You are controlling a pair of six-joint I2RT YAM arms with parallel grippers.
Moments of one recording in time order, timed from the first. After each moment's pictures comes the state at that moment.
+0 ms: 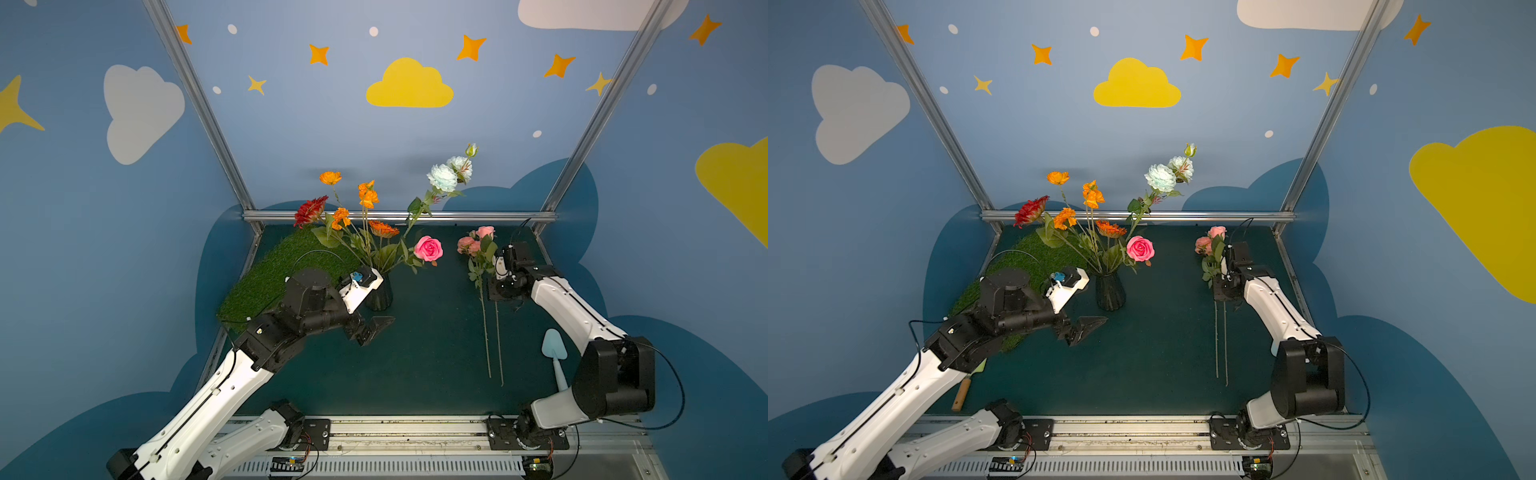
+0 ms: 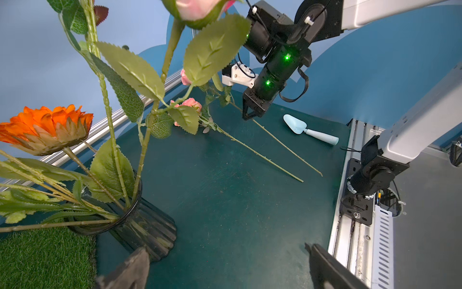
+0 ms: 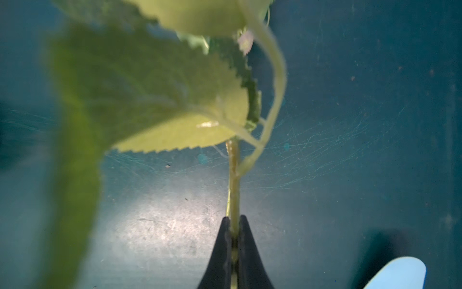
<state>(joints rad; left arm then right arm) -0.62 0.92 1.10 -0.64 0.35 0.17 0.17 1.52 1.15 -0.76 0.03 0.08</state>
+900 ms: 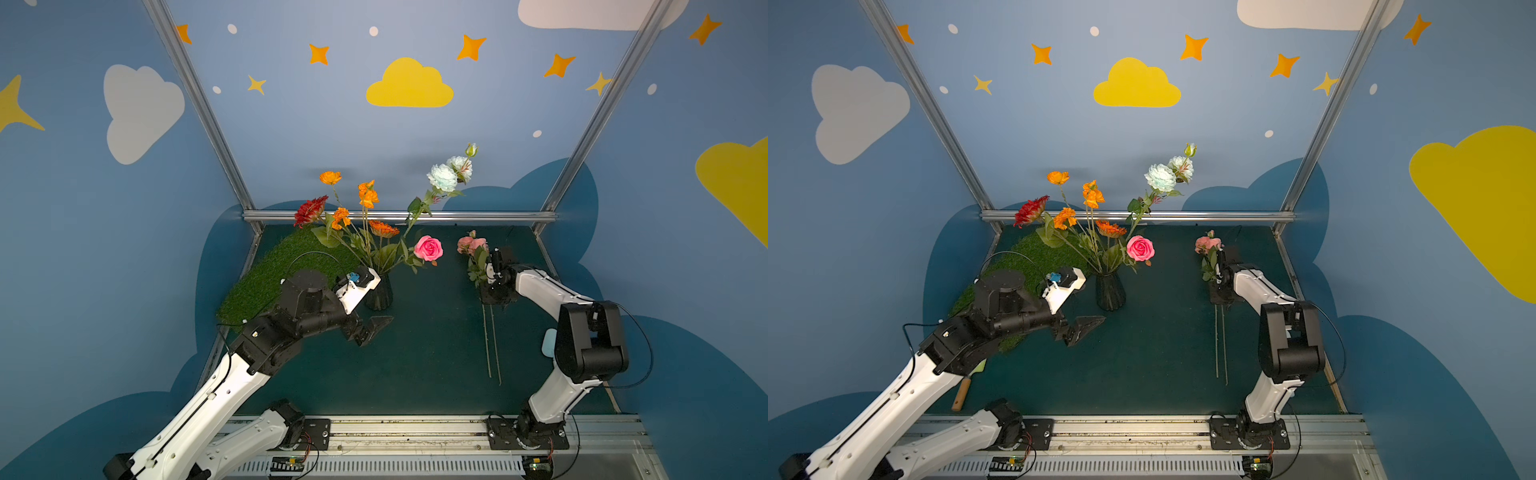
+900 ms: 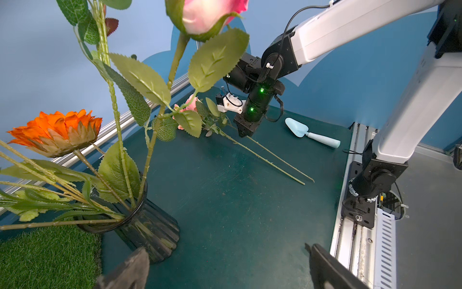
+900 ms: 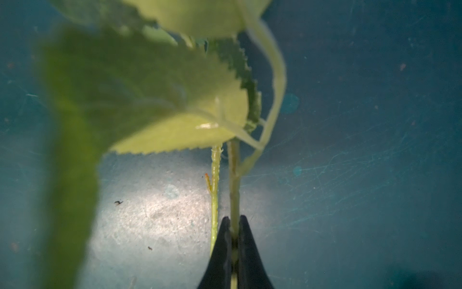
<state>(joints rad) -0.62 0.90 1.10 -0.64 0.34 0.16 0.17 1.73 1.16 -0.66 0.08 0.07</state>
